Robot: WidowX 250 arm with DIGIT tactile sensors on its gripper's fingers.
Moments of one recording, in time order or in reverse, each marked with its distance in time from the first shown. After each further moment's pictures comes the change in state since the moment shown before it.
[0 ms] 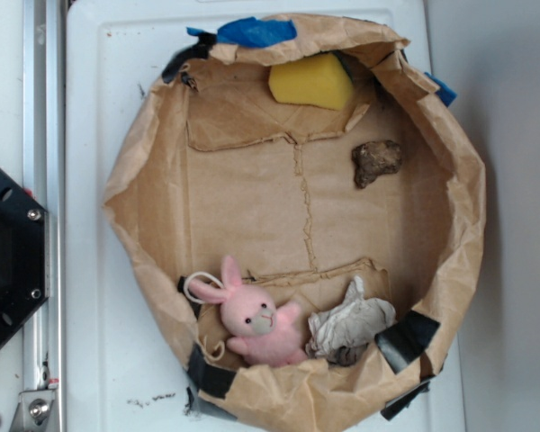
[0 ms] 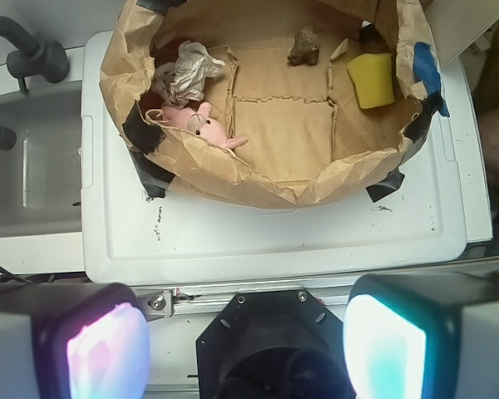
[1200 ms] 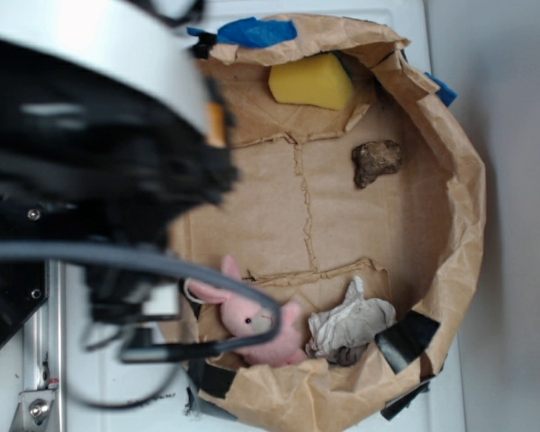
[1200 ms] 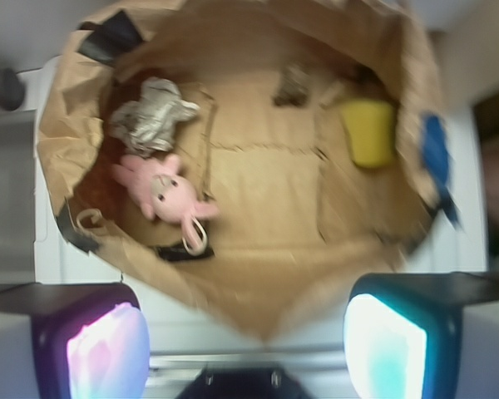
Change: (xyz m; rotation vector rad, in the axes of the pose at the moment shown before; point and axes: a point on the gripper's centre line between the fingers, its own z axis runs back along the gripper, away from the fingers) arm 0.086 0.021 -0.059 0.031 0.078 -0.107
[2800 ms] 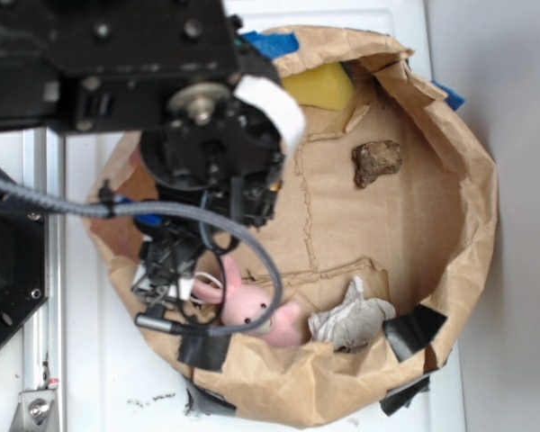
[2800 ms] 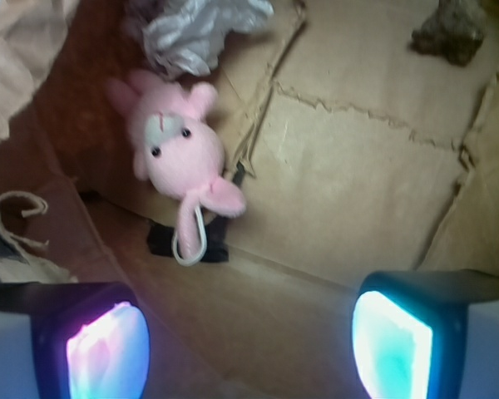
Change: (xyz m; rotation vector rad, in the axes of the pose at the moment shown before) arm -0.012 0.006 -0.078 -0.161 0.079 -0.212
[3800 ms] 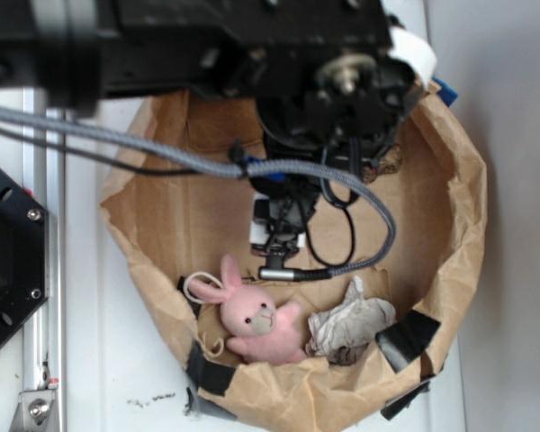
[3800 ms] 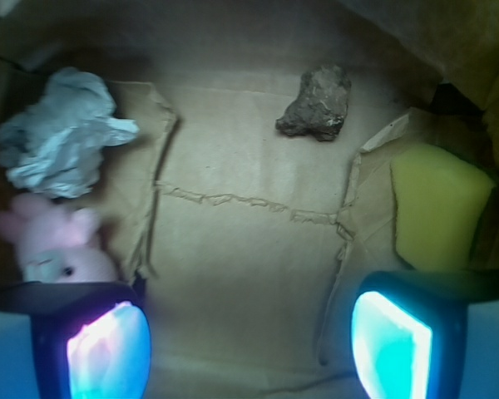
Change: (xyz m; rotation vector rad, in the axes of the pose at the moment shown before) arm 0.052 0.038 0.003 0.131 -0.016 0.161
